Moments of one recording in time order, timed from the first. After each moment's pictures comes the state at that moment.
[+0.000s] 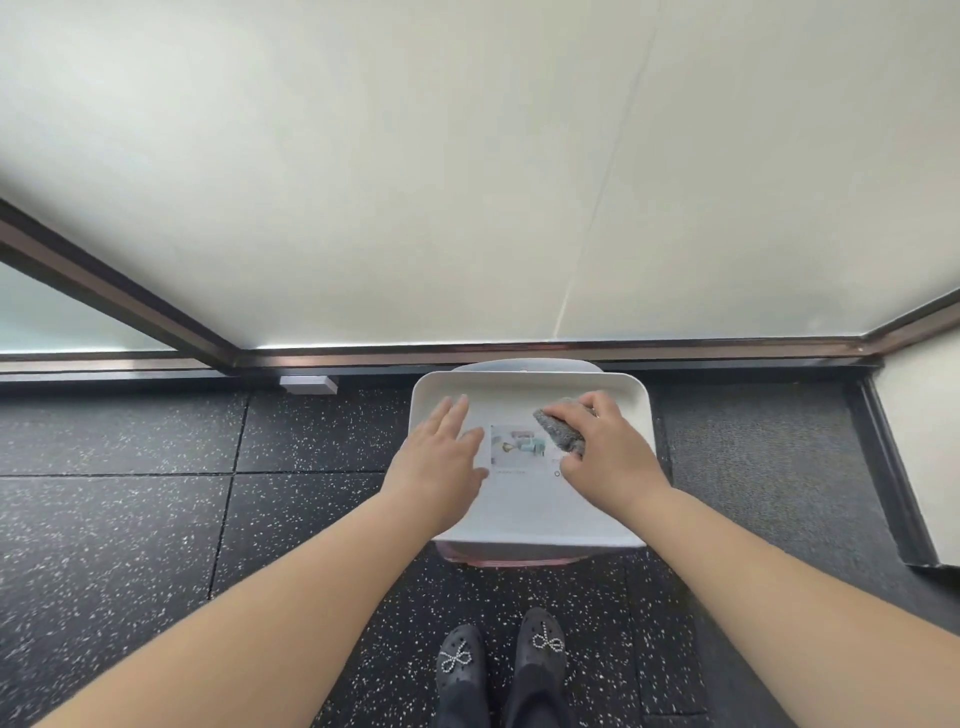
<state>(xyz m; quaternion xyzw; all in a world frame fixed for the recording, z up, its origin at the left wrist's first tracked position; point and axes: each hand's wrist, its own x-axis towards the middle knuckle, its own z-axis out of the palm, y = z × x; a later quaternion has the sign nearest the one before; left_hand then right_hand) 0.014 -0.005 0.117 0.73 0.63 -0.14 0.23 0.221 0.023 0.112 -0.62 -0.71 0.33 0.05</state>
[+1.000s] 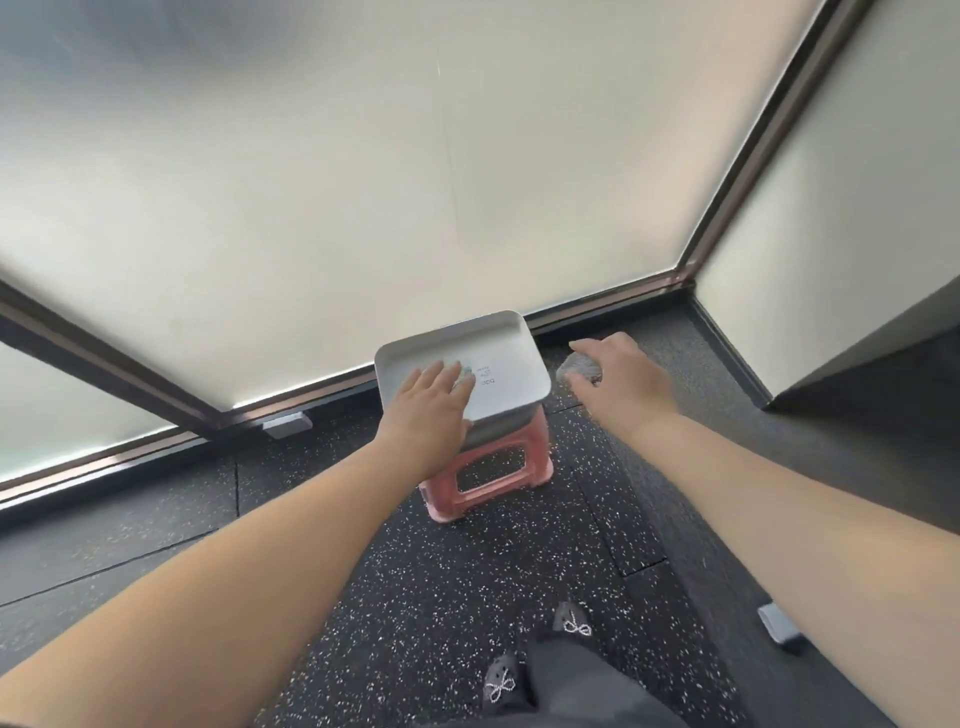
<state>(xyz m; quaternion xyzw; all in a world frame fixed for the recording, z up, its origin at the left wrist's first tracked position) 0.055 -0.186 0.297 0.86 0.49 -0.12 0.08 0.291 -0.217 0.302 -0.75 -0.62 0.18 0.14</state>
